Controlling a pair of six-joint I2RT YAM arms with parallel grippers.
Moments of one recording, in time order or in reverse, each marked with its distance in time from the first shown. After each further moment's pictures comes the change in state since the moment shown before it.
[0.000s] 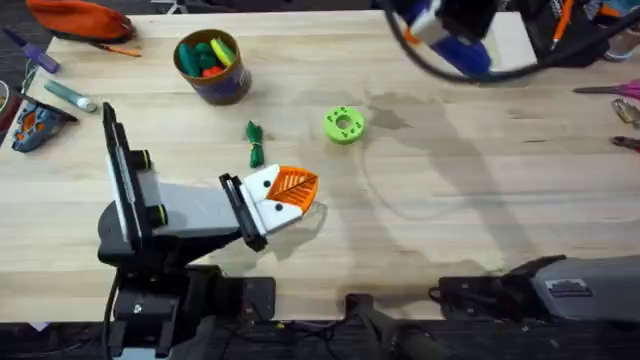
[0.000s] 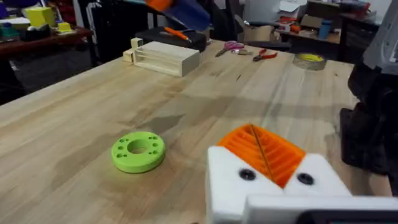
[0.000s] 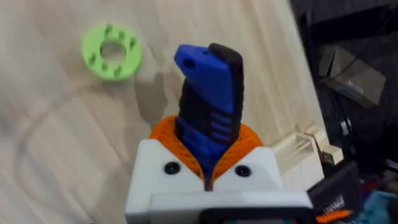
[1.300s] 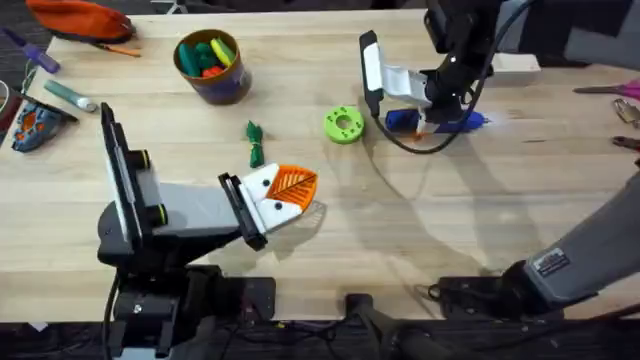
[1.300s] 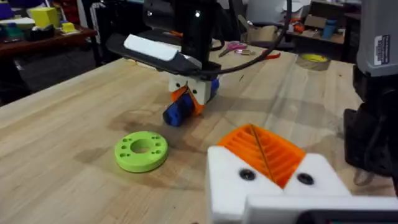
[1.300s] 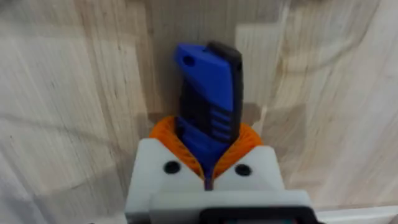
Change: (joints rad) left arm 0.000 0.000 0.000 0.003 -0.013 0.000; right arm -0.119 0.334 -0.330 0.159 0.065 -0.527
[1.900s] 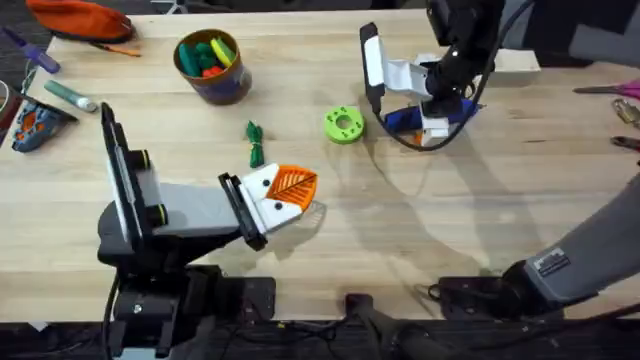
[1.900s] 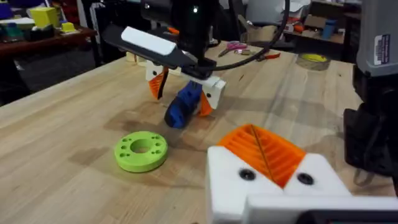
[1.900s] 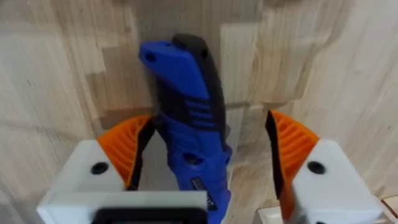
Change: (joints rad) left arm 0.000 0.000 0.000 0.000 0.000 0.000; right arm -0.003 -0.004 0.016 0.028 0.003 -0.003
